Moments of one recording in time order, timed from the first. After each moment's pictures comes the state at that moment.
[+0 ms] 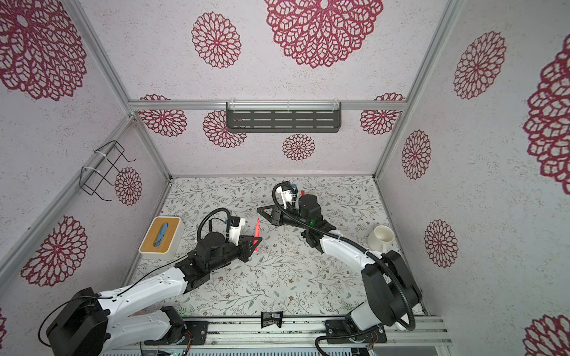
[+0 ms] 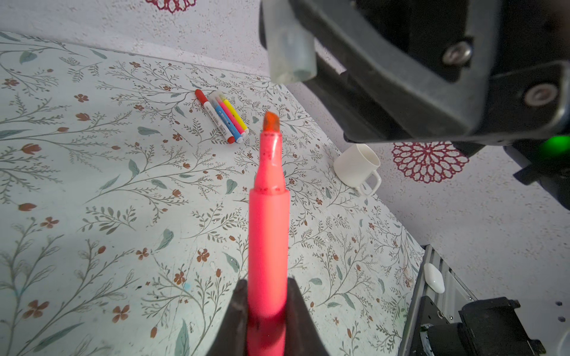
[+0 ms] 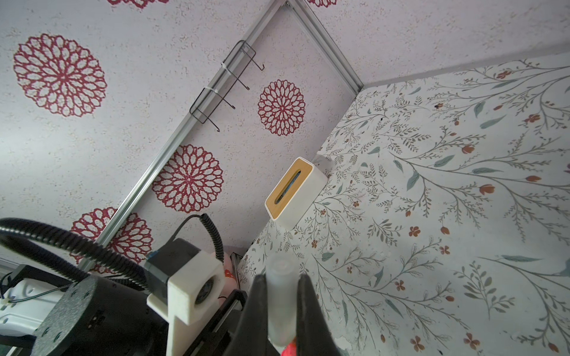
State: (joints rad) left arm -0.75 1.17 0.54 0.33 0.09 -0.50; right arm 0.59 1.49 0.94 0.45 -0.65 0.74
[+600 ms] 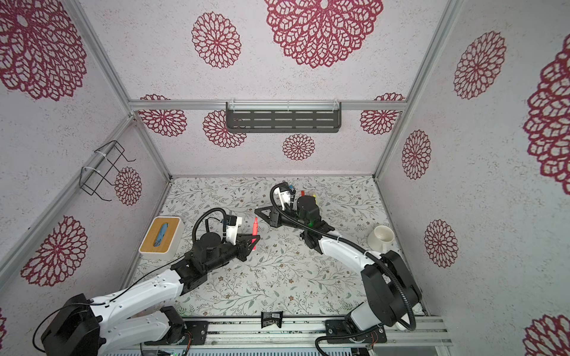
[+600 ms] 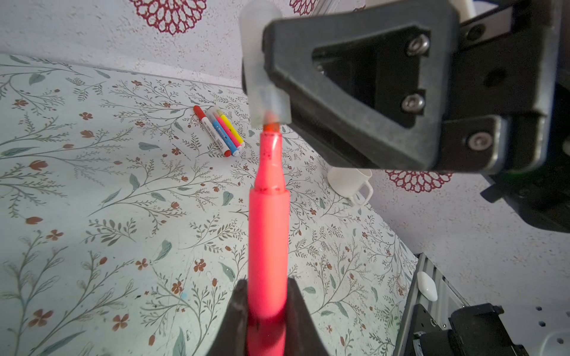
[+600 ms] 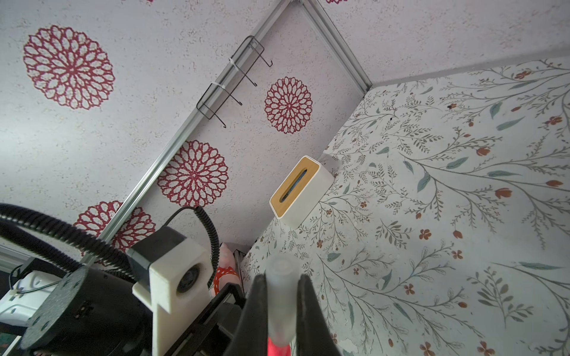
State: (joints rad) left arm -0.75 1.12 0.54 0.33 0.07 -0.51; right arm 0.62 1.49 0.93 0.48 -0.65 0.74
